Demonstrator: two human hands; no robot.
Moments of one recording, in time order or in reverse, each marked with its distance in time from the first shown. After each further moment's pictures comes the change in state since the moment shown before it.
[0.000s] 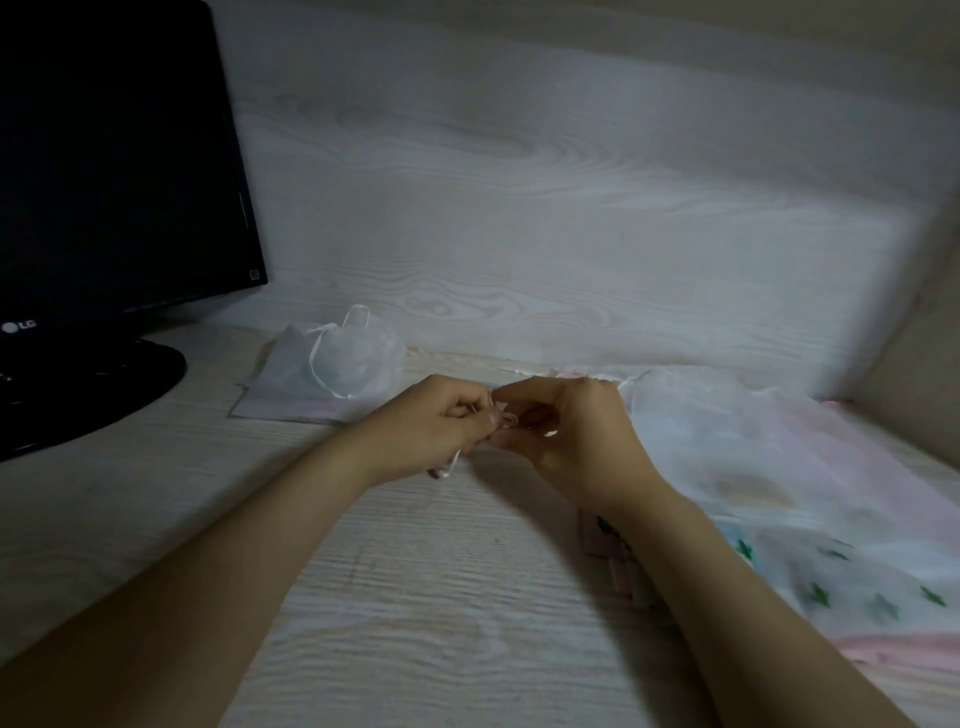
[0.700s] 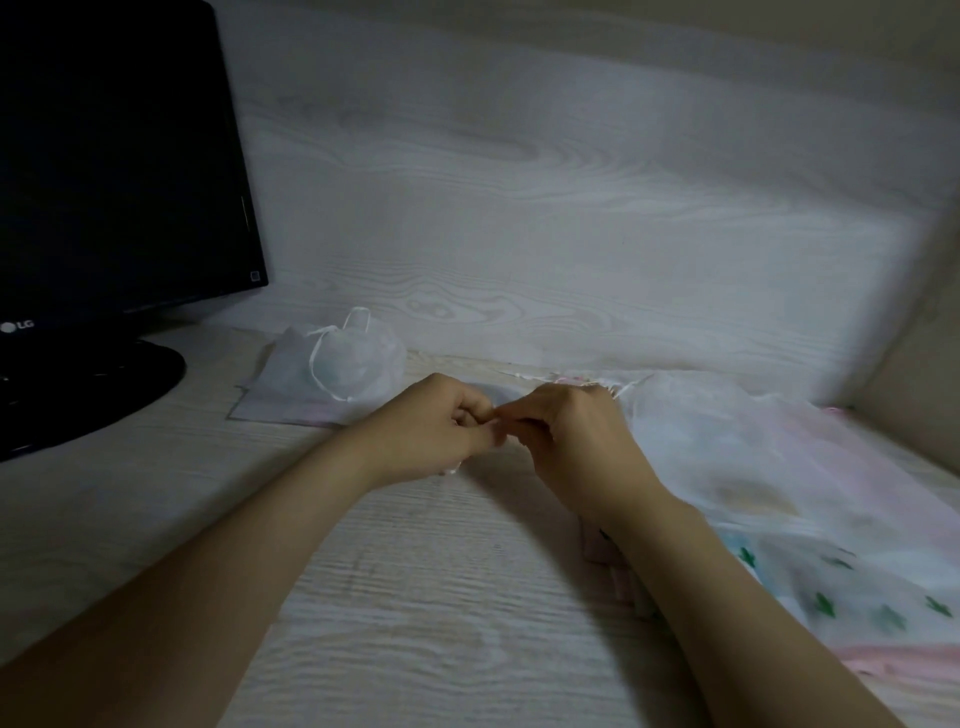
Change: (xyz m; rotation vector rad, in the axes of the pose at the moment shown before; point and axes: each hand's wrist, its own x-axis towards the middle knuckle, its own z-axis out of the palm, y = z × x) left_hand 0.002 0.003 -0.001 0.055 0.005 0.008; right_hand 0.005 -0.003 0.001 -0.311 -0.025 -0.167
